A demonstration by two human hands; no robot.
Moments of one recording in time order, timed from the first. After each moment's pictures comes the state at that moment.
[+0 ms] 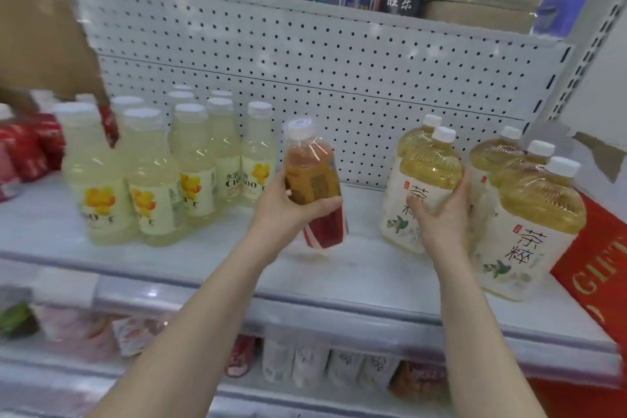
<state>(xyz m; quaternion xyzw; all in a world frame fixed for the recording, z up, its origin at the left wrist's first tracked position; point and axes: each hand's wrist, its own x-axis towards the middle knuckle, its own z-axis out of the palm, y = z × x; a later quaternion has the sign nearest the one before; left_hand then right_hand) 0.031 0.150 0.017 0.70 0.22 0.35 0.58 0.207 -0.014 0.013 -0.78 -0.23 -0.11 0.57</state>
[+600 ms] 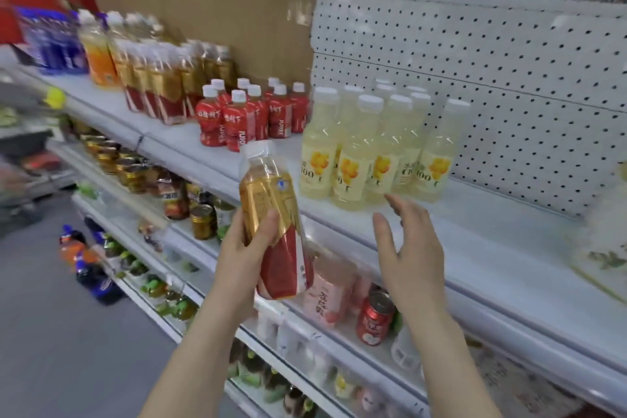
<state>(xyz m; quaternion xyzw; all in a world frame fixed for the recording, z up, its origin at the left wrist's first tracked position) -0.244 0.156 -0.038 0.46 0.33 0.55 0.61 -0.041 0.097 -0.038 -0.69 -0.54 -0.03 0.48</state>
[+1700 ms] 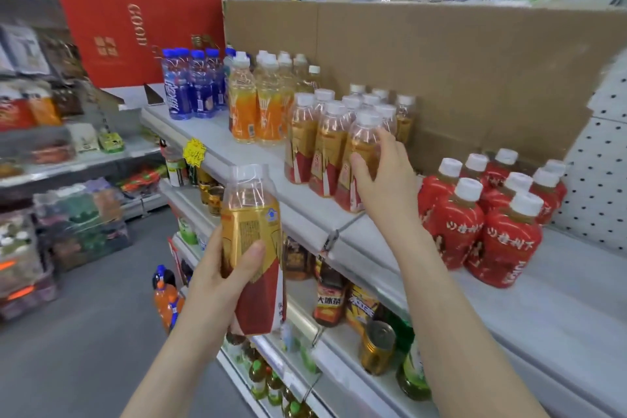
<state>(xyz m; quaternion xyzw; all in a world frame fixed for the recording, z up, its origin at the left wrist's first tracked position) -0.594 0.512 -0.037 0.50 0.39 0.58 0.51 -0.363 0.599 0.031 -0.63 -0.62 -0.02 0.46</state>
